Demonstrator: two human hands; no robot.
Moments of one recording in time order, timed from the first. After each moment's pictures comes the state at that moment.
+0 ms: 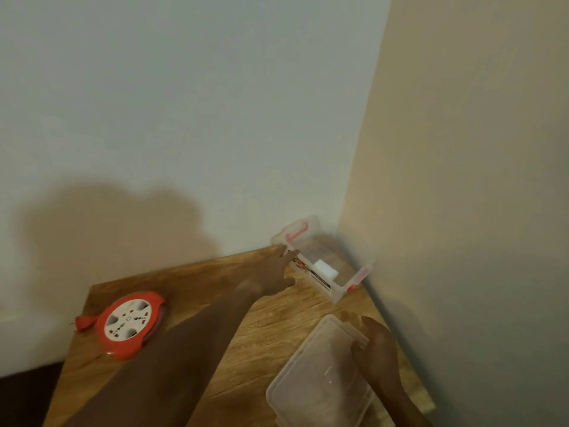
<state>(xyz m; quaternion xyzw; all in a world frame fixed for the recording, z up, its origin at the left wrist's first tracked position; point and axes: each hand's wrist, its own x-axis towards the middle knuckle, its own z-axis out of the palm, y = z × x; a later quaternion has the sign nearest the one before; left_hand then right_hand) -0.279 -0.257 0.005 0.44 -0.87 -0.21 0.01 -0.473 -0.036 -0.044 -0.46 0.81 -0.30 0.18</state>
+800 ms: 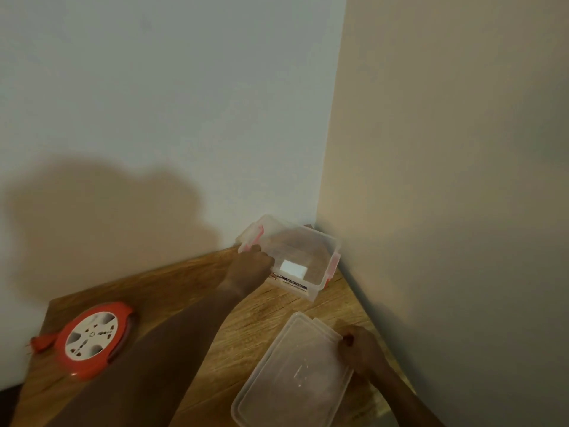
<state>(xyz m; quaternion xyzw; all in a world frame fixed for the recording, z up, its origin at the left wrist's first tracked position) -0.301 -0.269 -0.010 0.38 -0.92 0.07 0.01 -0.502 -0.040 -0.058 -0.43 0.81 -0.21 0.33</state>
